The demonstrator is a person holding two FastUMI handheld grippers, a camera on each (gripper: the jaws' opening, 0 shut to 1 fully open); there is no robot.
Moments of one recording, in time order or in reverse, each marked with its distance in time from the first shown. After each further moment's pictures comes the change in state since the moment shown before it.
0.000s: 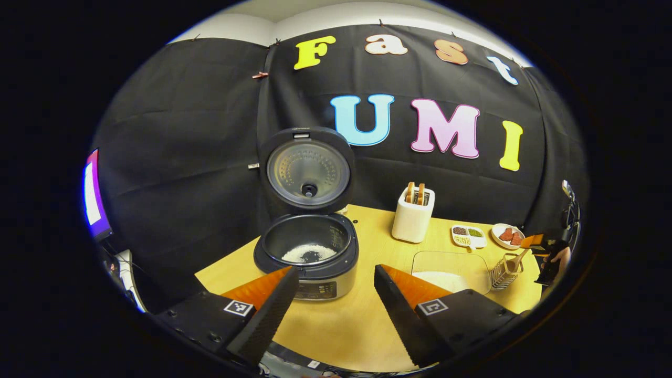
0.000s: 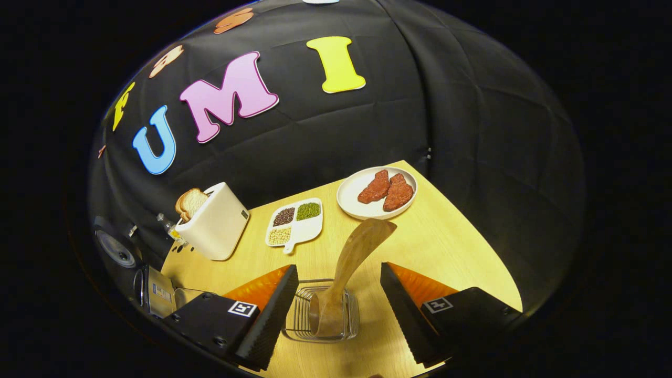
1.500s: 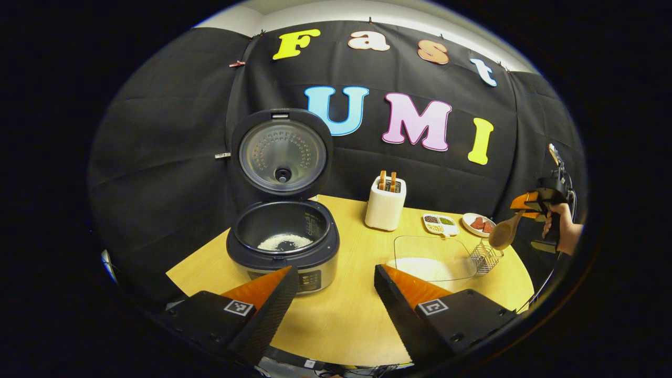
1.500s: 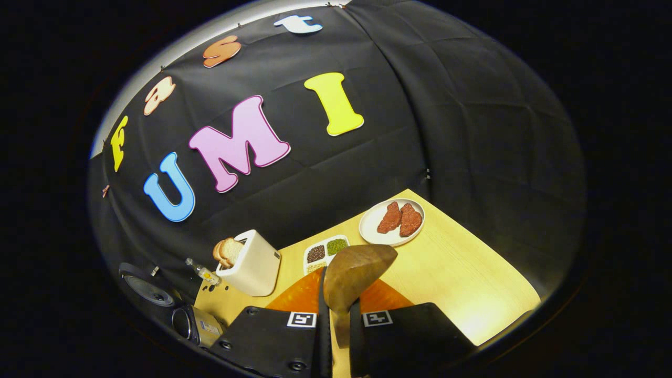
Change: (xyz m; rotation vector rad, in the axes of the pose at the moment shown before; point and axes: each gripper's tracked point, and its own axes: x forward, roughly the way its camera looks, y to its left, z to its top) left arm 0.020 0.024 -0.026 0.029 0.020 -0.256; right arm -0.101 0.086 0.073 0.117 -0.199 0.018
